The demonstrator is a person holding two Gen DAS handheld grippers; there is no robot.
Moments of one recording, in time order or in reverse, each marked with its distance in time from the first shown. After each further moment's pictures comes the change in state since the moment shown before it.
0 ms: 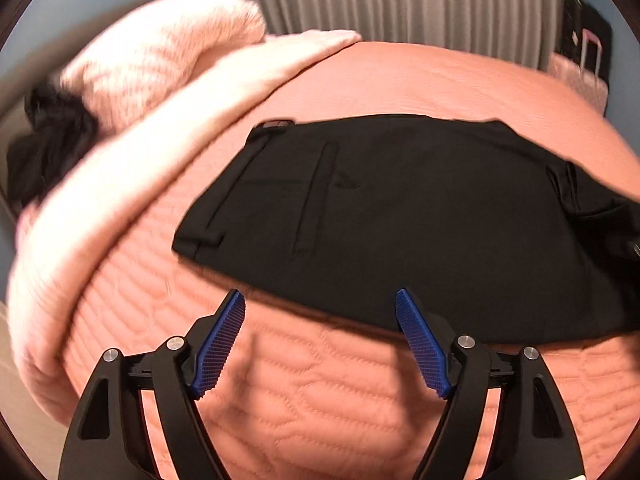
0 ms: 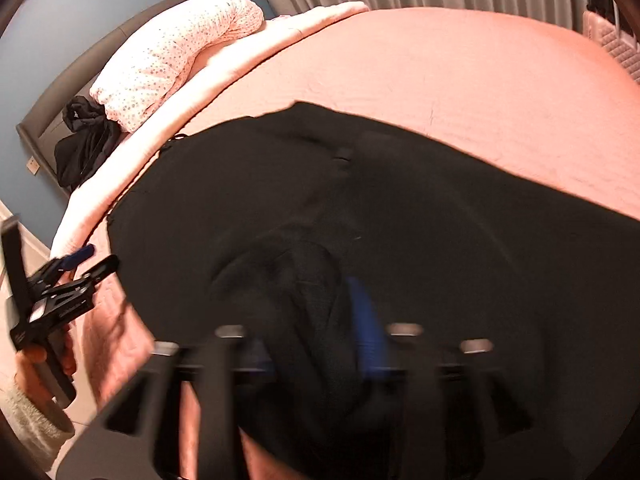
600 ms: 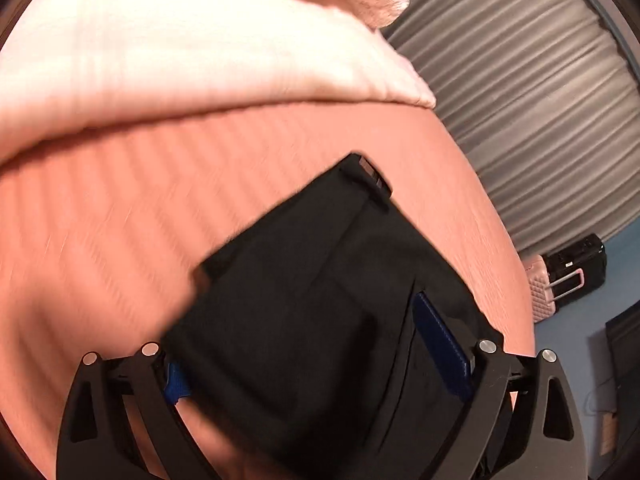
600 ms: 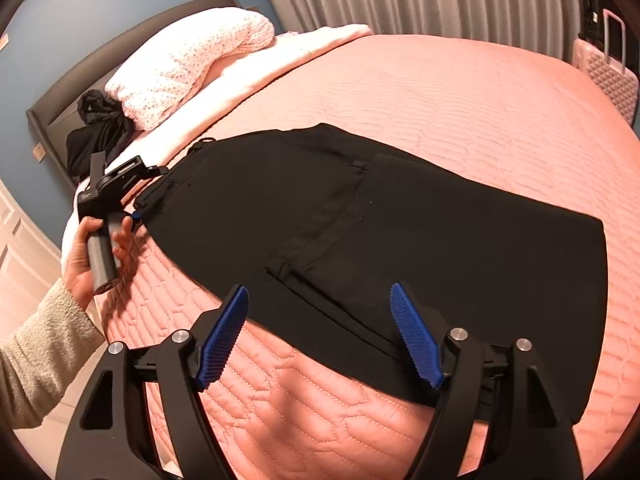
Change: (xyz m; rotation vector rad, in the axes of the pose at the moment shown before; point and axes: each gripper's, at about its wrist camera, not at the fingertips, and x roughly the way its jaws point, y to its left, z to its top) left arm 0.097 0.132 0.057 -0.705 0.008 -0.370; right arm -0.061 0.022 -0.026 -0.014 -0.017 -0.055
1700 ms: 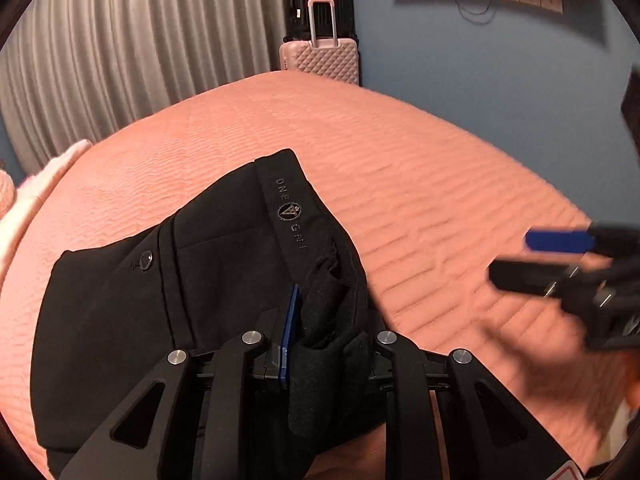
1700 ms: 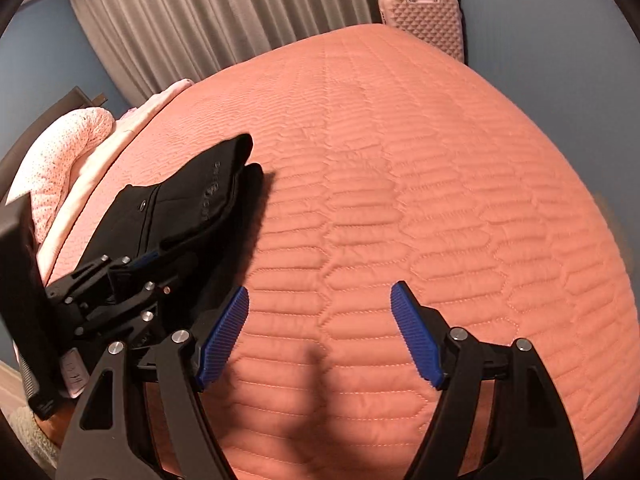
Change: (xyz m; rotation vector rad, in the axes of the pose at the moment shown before) left arm -0.007 -0.419 -0.443 1.236 0.169 -0.251; right arm -0.129 -0.241 -0.106 0.414 -0.128 -0.306
